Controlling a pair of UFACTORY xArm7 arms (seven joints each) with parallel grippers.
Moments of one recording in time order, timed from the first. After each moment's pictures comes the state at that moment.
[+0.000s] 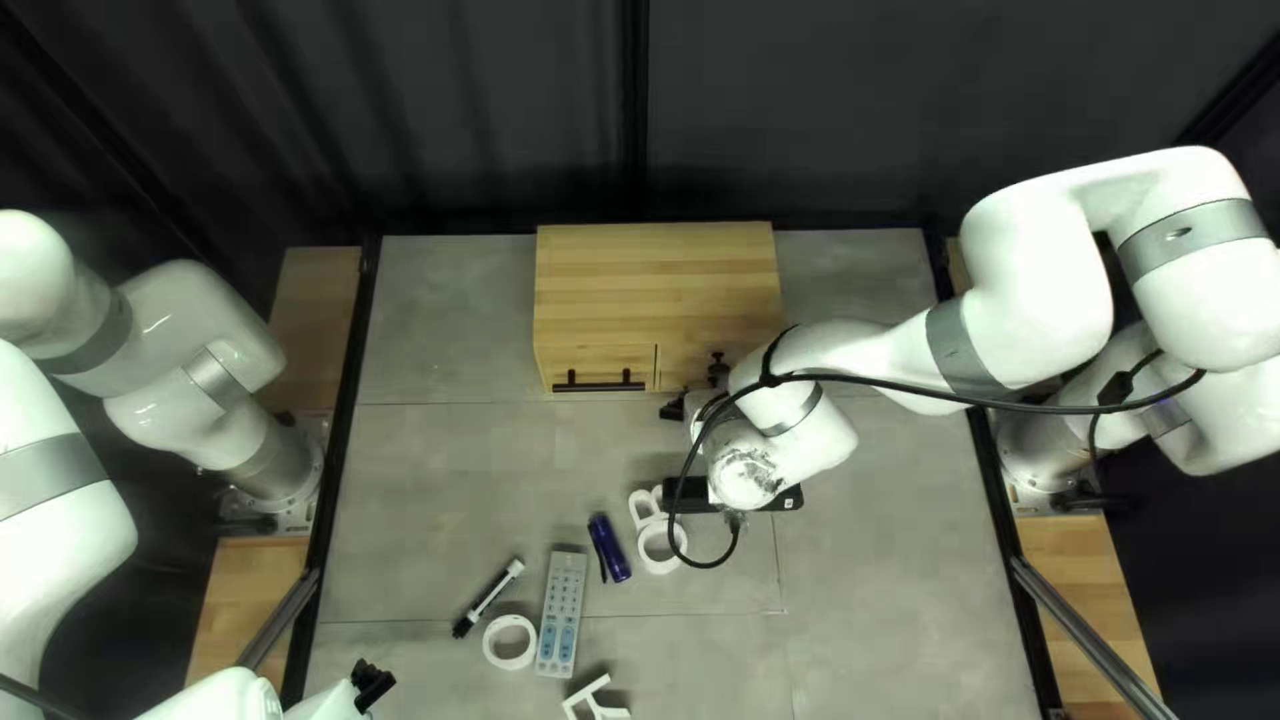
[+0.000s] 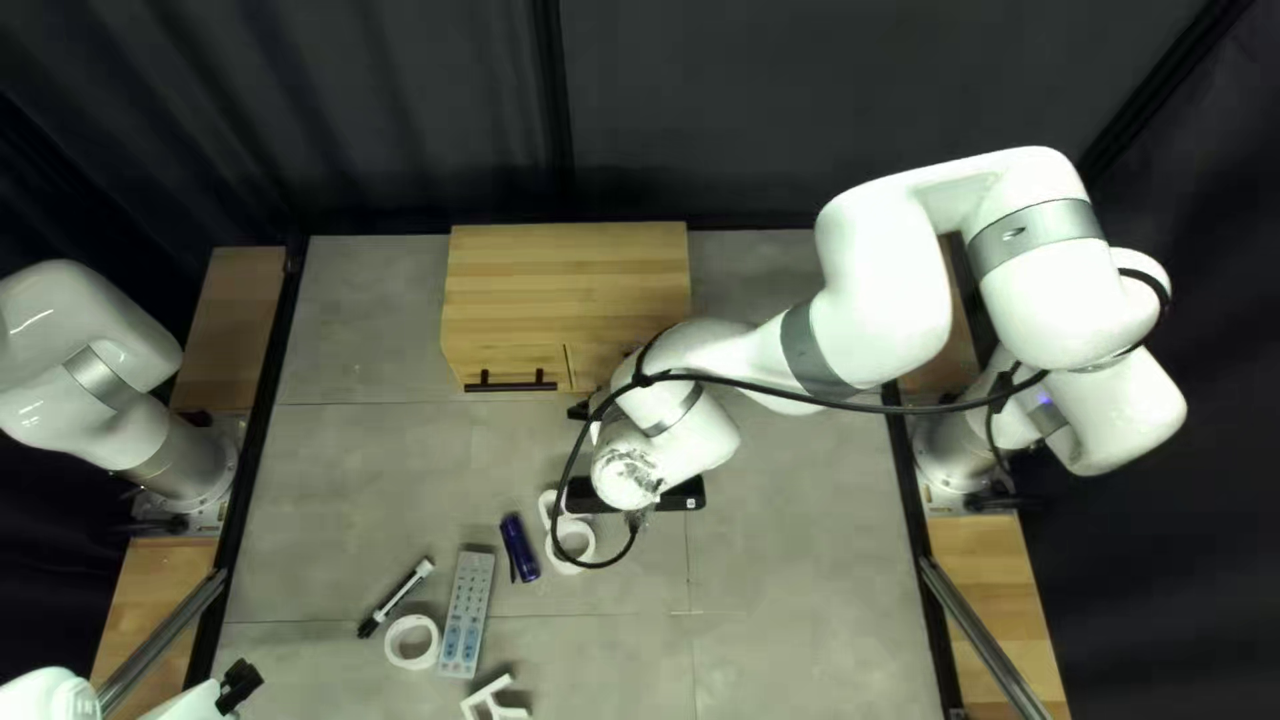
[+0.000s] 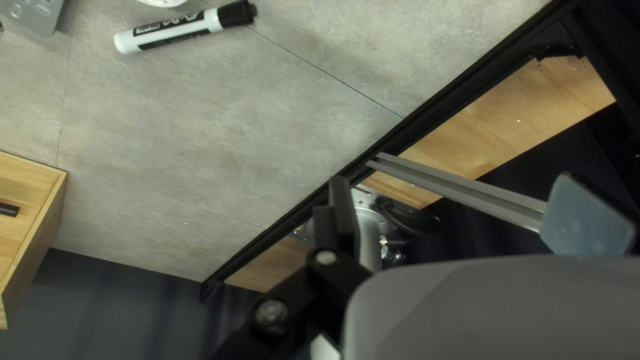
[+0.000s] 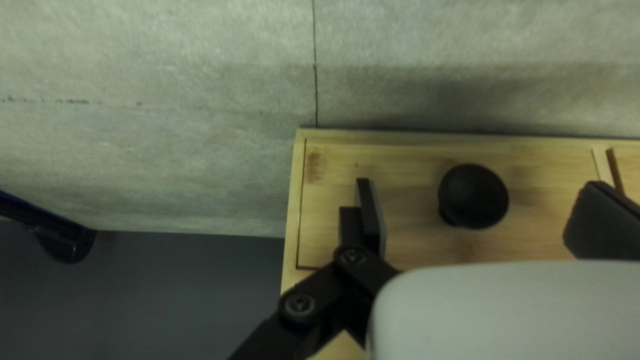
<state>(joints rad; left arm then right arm) -0.84 0.05 -0.21 1.13 0.02 1.53 -0.08 0.39 0.40 -0.28 1.01 -0.76 0.92 -0.89</state>
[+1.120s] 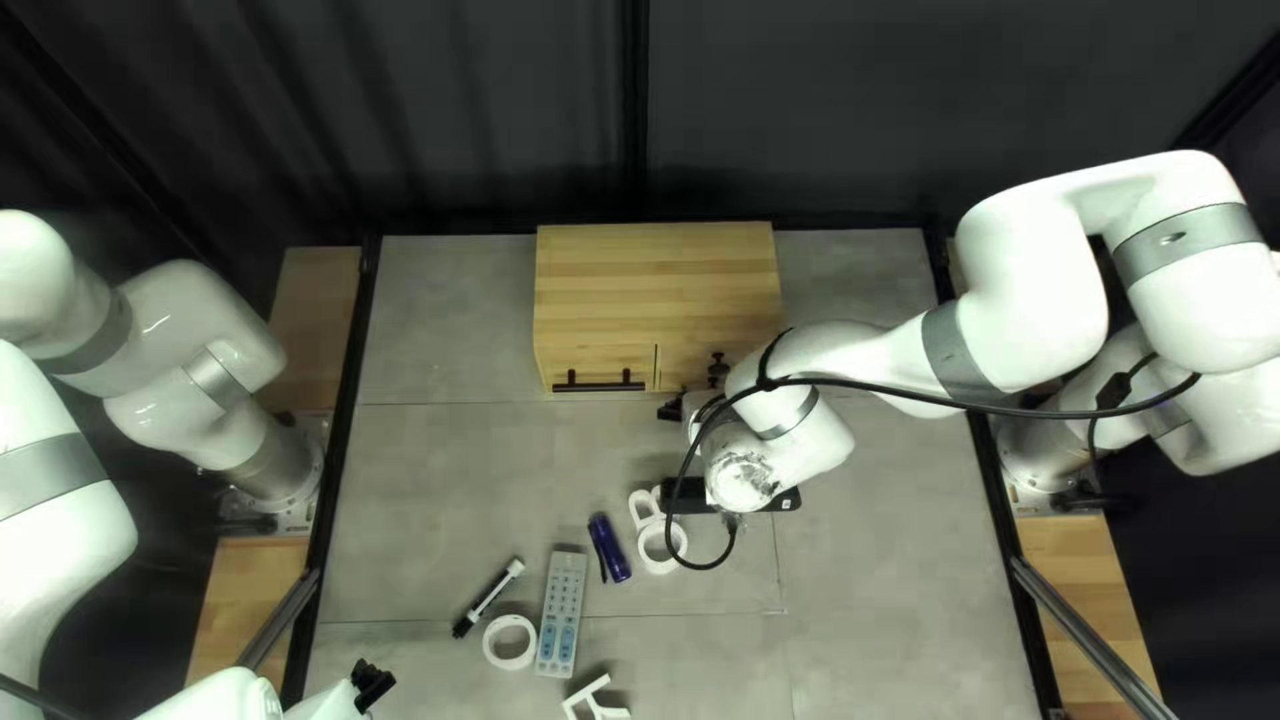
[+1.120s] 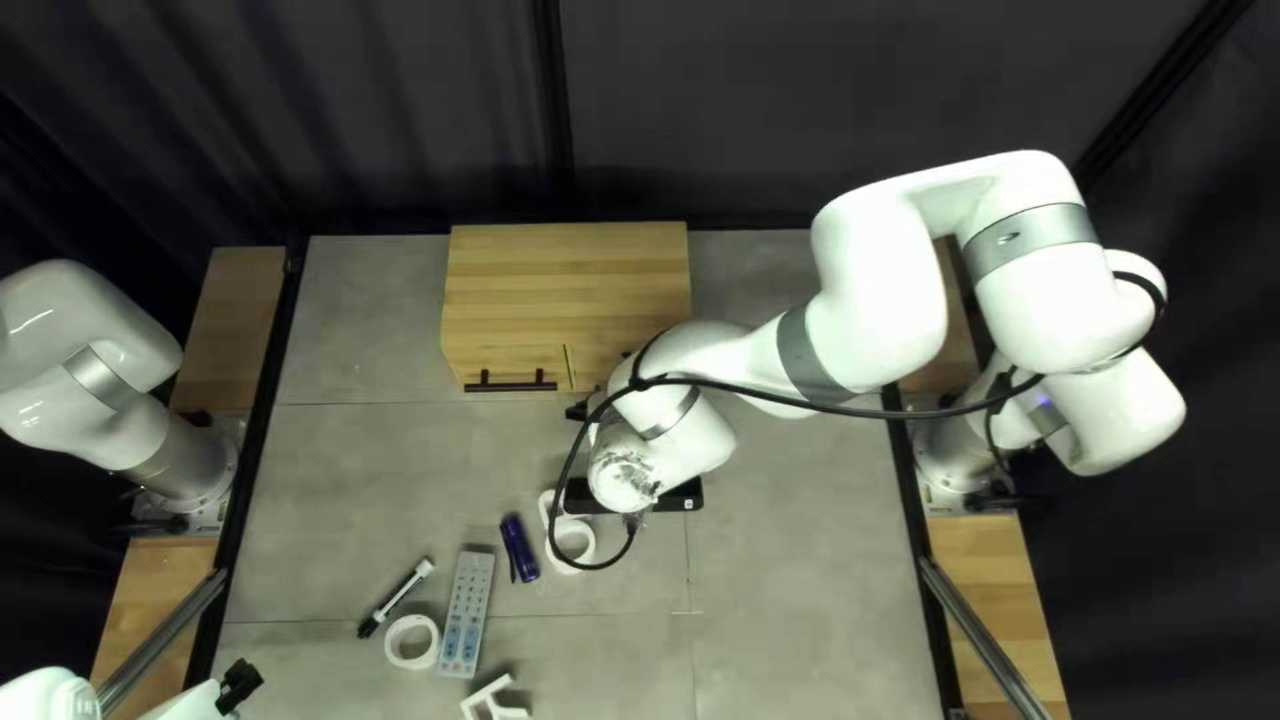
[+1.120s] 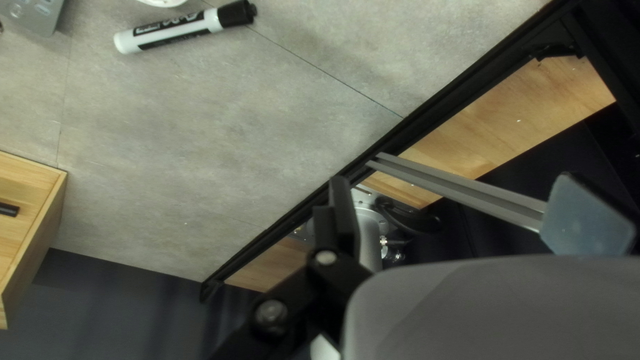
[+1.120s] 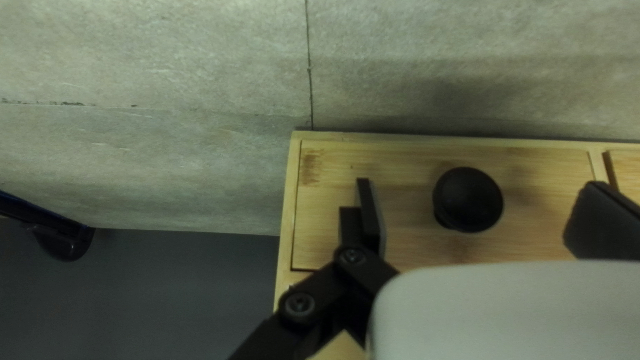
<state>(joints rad) -0.84 0.05 -0.21 1.13 0.02 1.53 -0.08 0.40 0.40 -0.28 1.01 -0.77 0.94 -0.89</state>
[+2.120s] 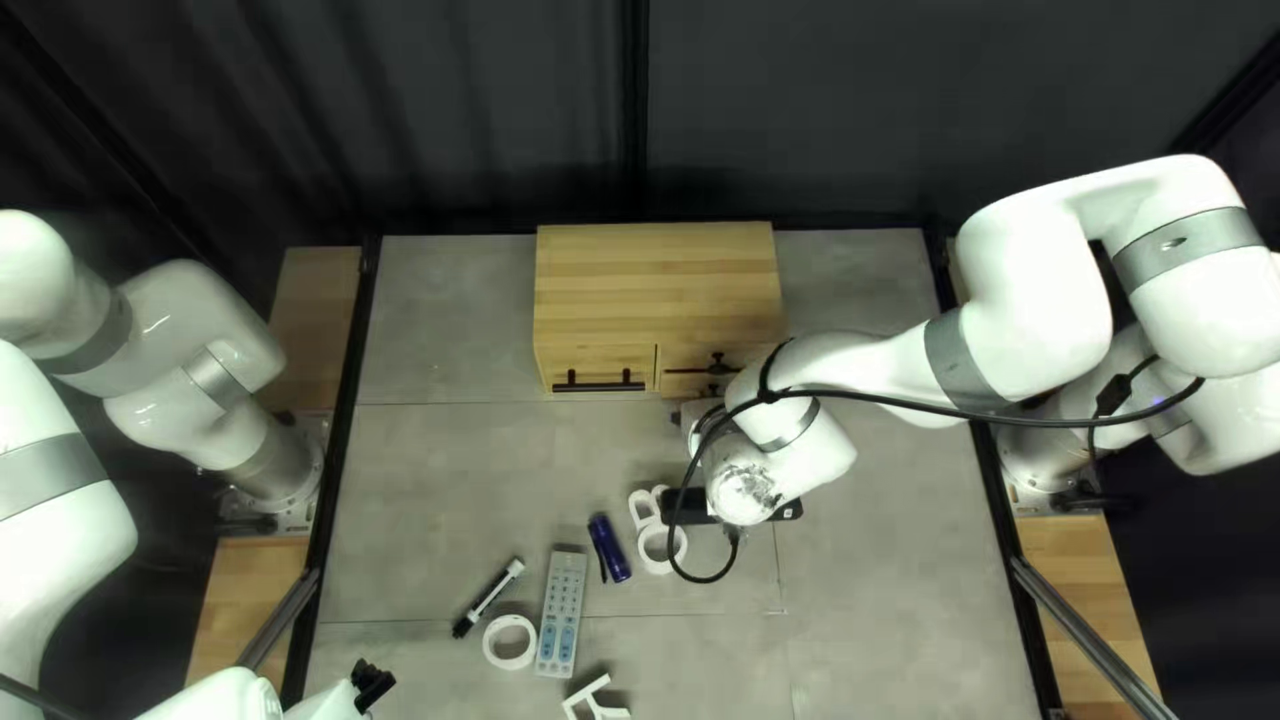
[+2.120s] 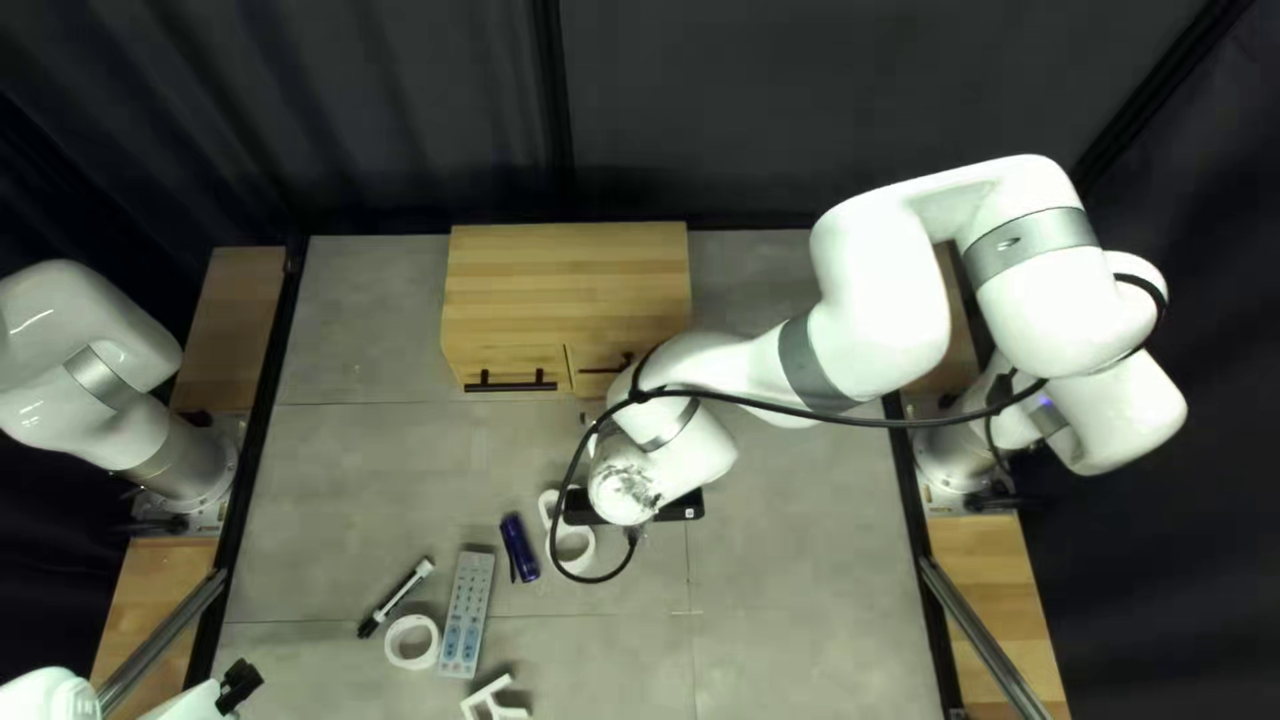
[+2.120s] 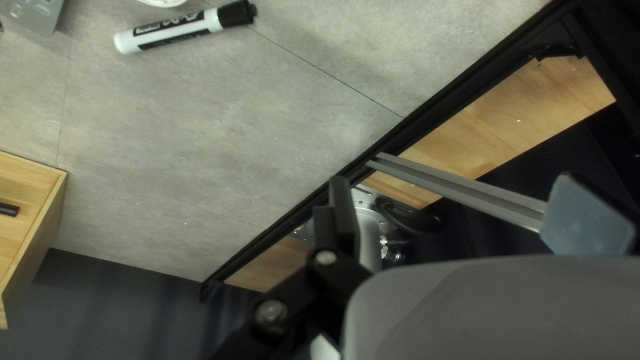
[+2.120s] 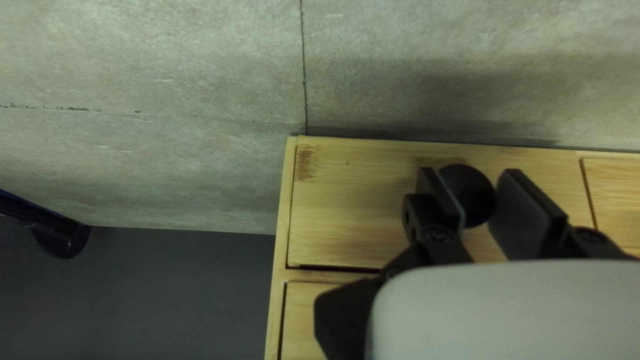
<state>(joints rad) -0.84 0.05 -0.21 1.13 0.02 1.53 -0.08 0.42 0.40 -0.27 1.02 -0.77 0.97 -0.88</state>
